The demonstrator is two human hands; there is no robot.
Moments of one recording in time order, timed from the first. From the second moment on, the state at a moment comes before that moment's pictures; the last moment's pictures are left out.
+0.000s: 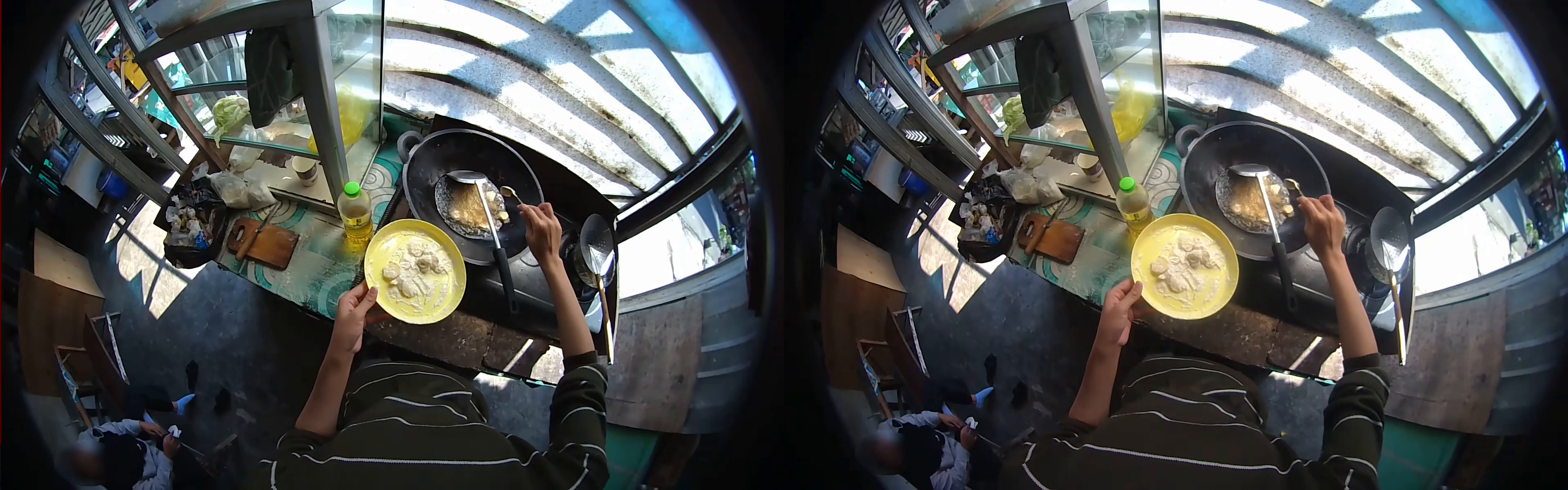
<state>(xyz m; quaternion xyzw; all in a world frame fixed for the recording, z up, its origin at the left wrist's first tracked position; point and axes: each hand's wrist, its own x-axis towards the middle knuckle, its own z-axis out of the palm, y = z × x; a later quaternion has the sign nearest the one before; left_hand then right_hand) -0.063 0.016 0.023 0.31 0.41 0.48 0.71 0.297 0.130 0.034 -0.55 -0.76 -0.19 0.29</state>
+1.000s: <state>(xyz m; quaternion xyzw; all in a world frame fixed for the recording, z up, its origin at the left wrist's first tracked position) -0.064 0.011 0.027 0.31 0.42 0.47 0.71 0.318 0.124 0.024 -0.59 -0.74 -0.26 0.19</state>
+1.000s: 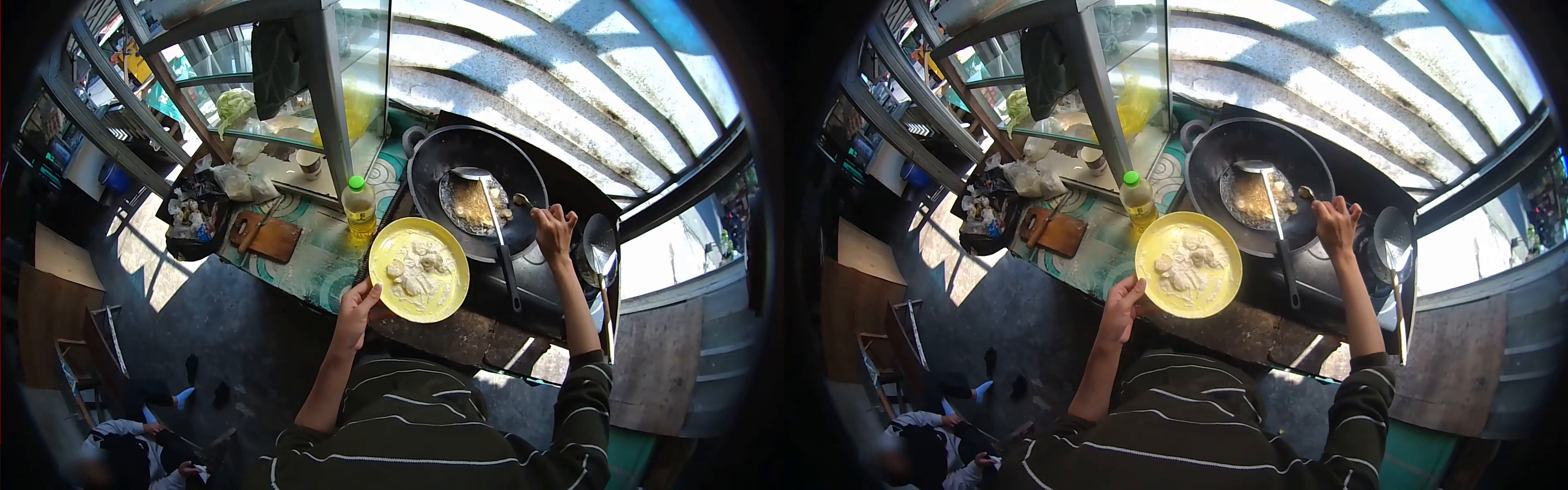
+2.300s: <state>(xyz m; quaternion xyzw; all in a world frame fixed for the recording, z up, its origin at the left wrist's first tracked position) -0.066 0.012 0.024 0.31 0.40 0.47 0.72 0.312 0.105 0.039 -0.50 -0.78 -0.36 0.13</state>
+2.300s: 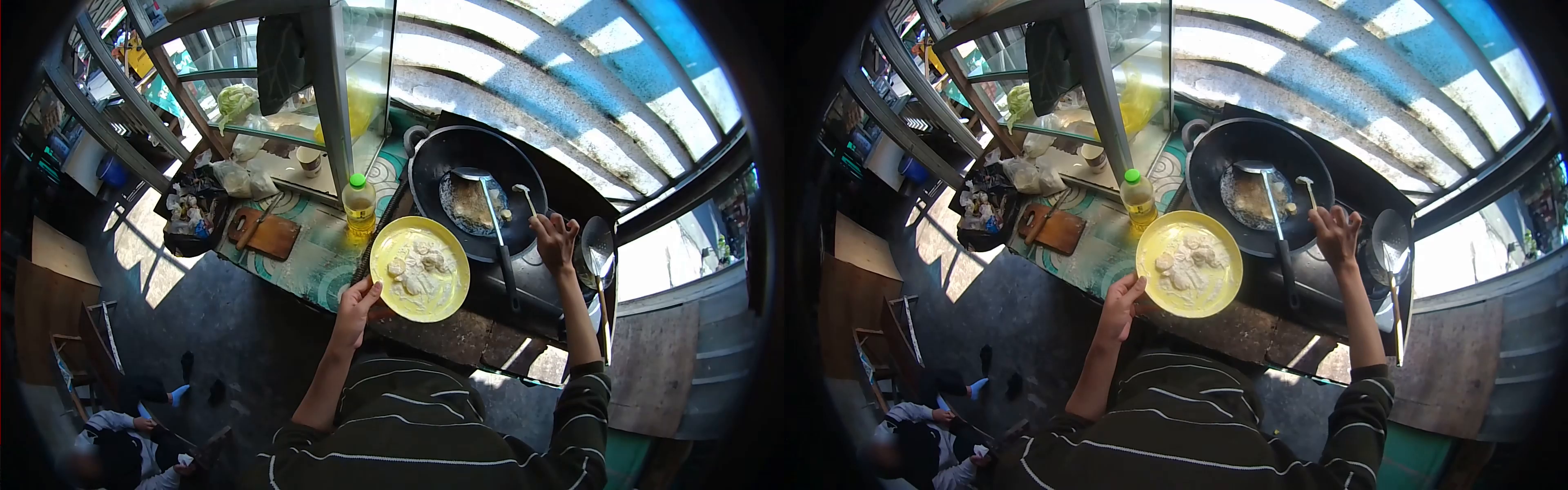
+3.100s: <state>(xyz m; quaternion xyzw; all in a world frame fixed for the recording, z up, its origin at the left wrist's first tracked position) -0.063 0.011 0.021 0.30 0.40 0.46 0.73 0.314 0.105 0.036 -0.51 -0.77 -0.35 0.16</state>
